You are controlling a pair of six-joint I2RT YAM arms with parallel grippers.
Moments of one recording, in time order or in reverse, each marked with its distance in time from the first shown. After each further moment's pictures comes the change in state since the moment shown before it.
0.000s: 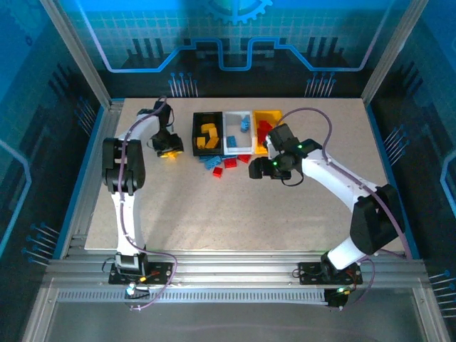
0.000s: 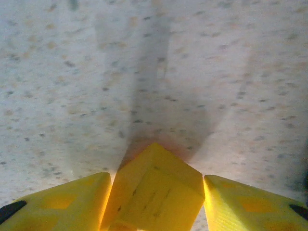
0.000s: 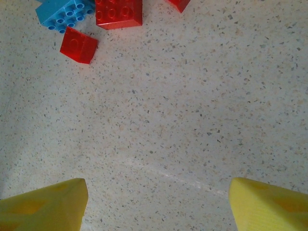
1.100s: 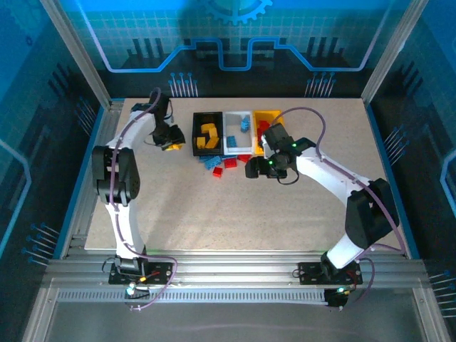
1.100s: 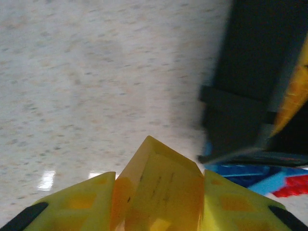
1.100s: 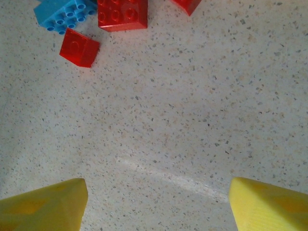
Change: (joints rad) left arm -0.062 -0.189 -0.018 -0.021 0.109 -0.097; right arm 0.013 0.047 0.012 0.026 0.000 -0.001
